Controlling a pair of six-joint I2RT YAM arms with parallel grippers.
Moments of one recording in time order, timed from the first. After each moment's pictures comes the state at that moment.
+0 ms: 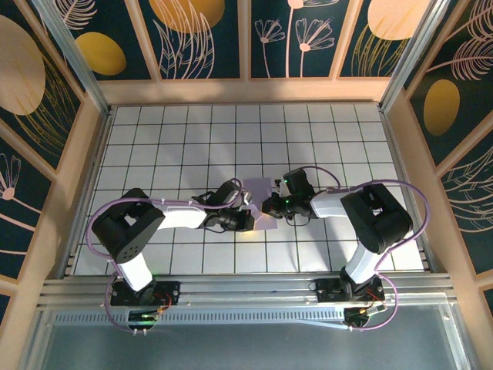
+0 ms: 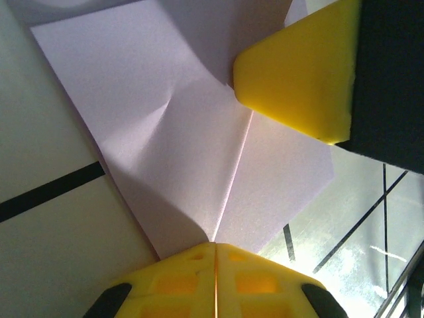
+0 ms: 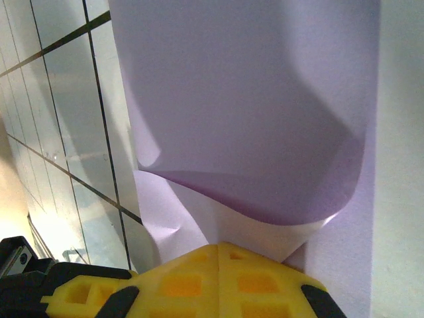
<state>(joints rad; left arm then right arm) -0.82 1.74 0.77 0.00 0.41 -0.73 0.55 1.70 0.65 0.13 -0.55 0.79</state>
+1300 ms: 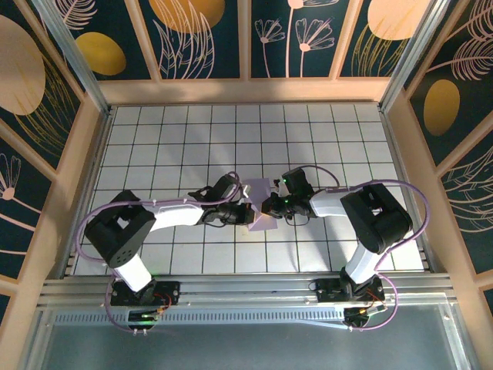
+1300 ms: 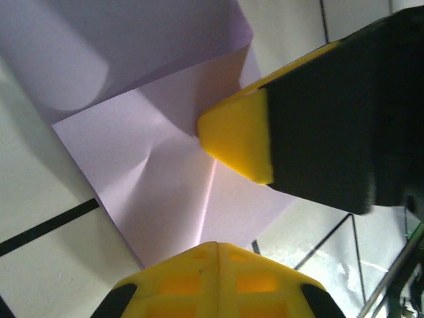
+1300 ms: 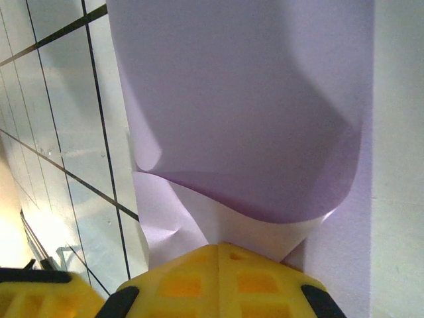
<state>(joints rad) -0.80 1.70 0.81 -0.04 0.37 -0.71 0.56 1.70 0.66 0.10 -0.55 0.77</state>
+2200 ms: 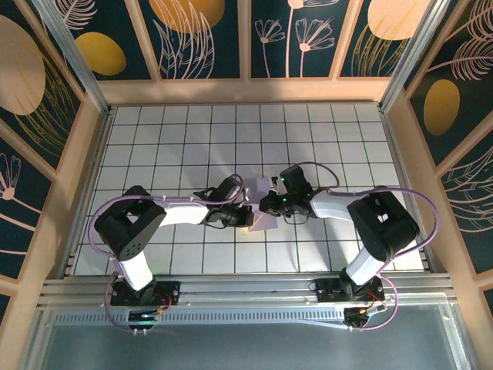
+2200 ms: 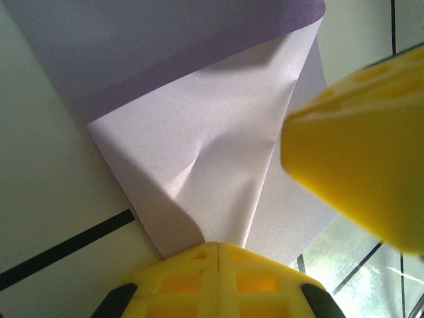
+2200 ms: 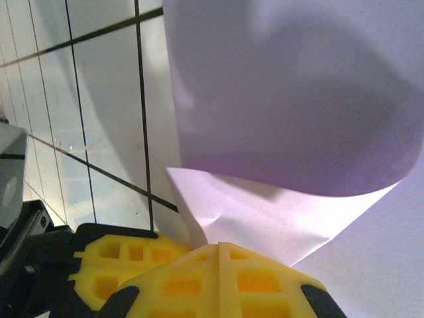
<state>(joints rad) -0.80 1.77 0.83 -0.06 0.35 -0.70 0.60 1.63 0.68 0.04 -0.50 0.78</state>
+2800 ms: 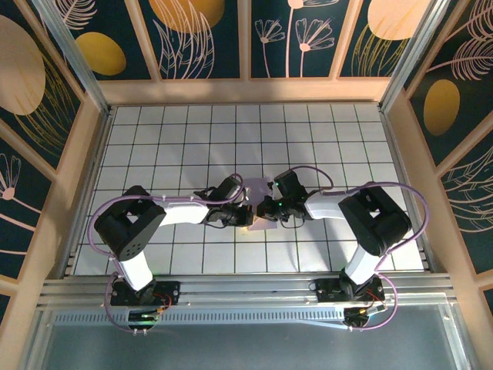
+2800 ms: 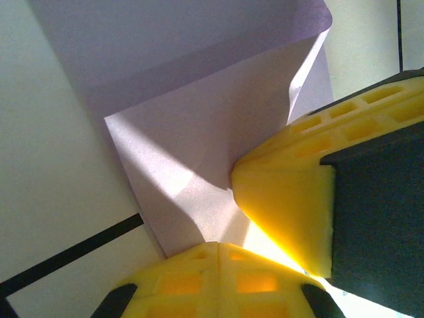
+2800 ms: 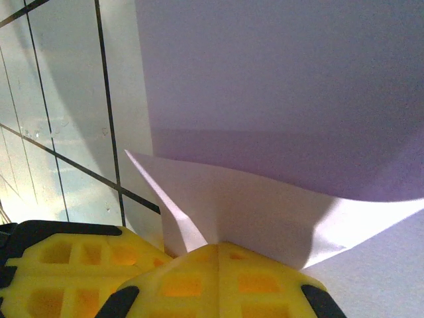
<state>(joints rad) -0.80 1.77 0.84 -0.07 0.33 -0.69 0.63 1.69 0.68 0.06 -0.49 0.78</state>
